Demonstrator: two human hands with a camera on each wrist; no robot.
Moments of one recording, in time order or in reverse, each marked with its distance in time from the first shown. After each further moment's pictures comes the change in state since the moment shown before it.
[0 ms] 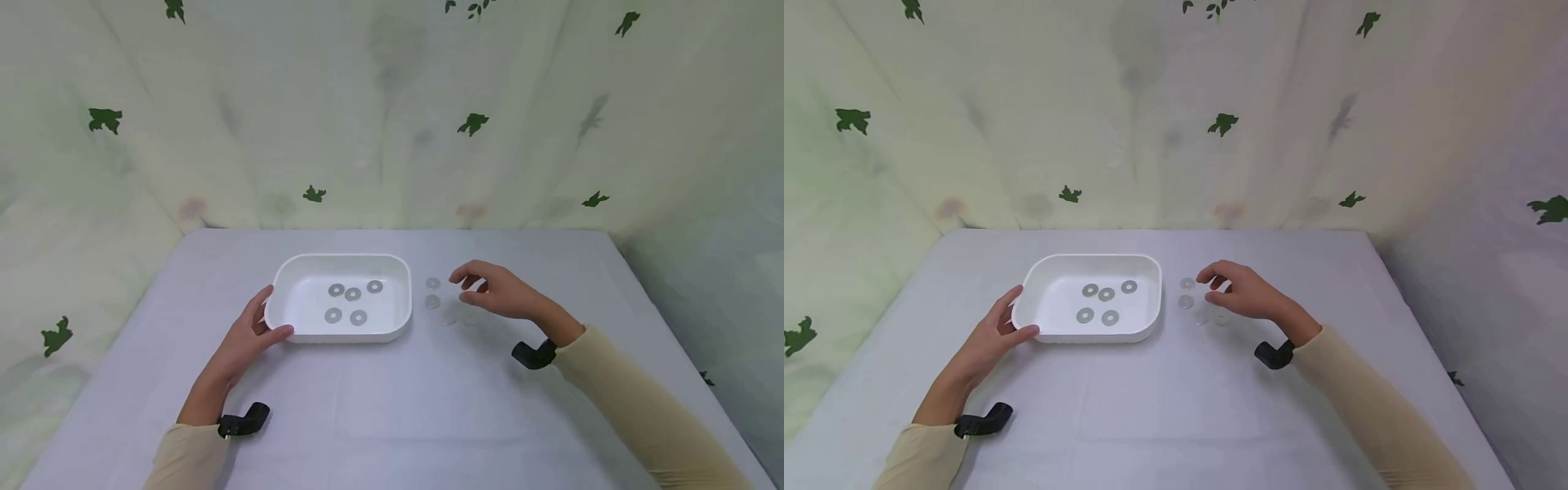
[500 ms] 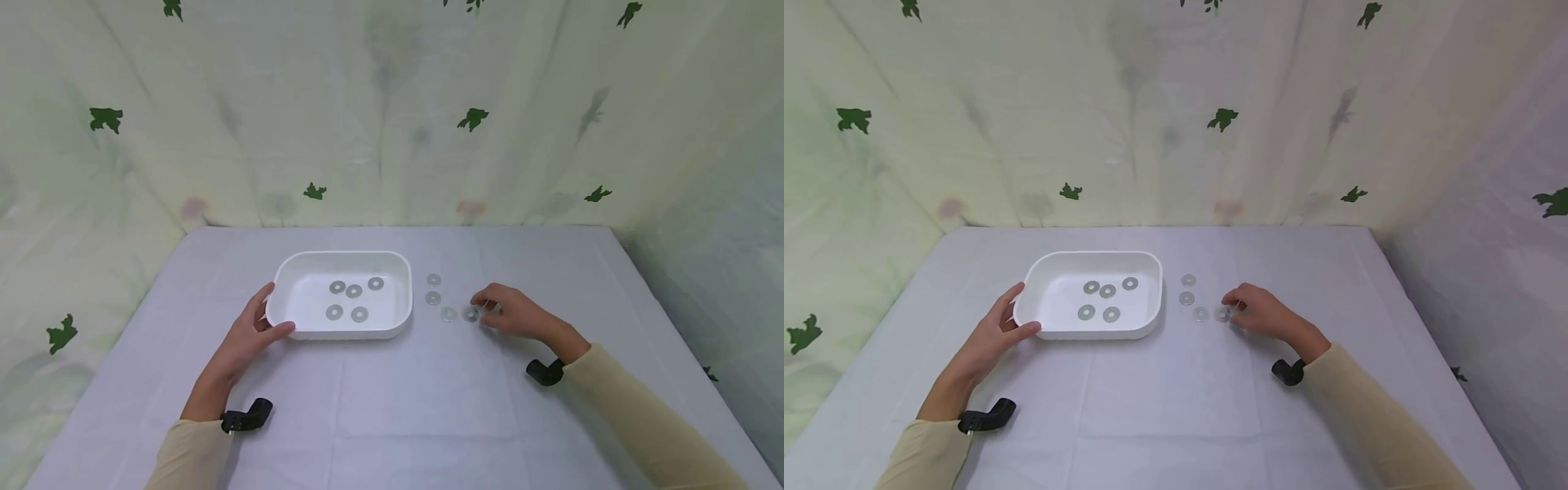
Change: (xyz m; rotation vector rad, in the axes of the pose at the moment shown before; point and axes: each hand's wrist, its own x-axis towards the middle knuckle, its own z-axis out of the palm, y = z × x) left_hand -0.005 -0.002 -0.002 -0.030 0.005 0.018; right_hand -0.024 0.055 0.030 -0.146 -0.003 -0.001
